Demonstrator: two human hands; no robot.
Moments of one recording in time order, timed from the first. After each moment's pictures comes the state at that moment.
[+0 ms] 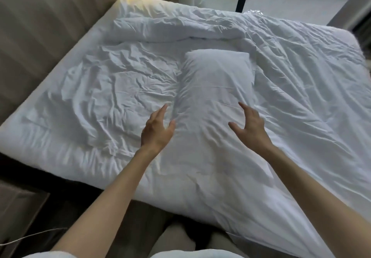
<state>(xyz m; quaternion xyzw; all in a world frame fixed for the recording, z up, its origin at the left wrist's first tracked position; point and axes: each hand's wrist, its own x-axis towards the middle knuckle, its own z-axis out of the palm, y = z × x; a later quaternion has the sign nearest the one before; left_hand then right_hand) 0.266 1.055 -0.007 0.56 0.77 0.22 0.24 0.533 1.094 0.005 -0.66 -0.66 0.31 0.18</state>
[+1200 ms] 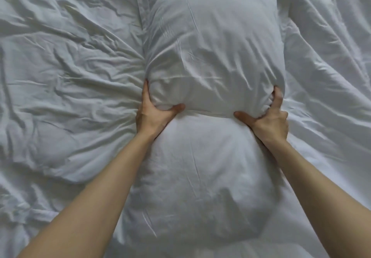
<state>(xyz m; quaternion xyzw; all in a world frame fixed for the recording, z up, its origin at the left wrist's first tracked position) 0.284 1.314 -0.277 0.40 0.78 0.28 0.40 0.559 1.315 -0.256 -0.83 -0.45 0.27 0.15</state>
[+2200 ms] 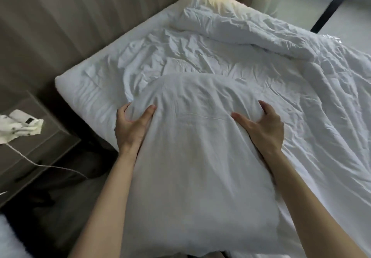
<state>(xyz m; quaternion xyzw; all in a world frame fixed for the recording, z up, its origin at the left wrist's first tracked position) 0.199 0.968 0.022 0.10 0.82 0.52 0.20 0.449 1.116 0.037 -0.62 -0.66 0.34 0.25</state>
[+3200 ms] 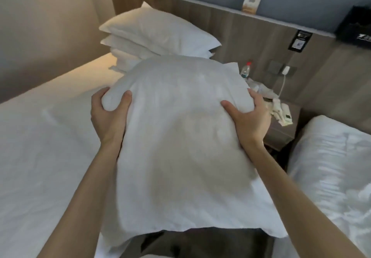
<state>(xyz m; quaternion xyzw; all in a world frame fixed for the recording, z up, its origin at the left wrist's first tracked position) 0.321 0.259 0.128 -0.36 0.65 0.53 -0.41 0.202 0.516 0.138 0.03 -0.84 0.52 0.12</state>
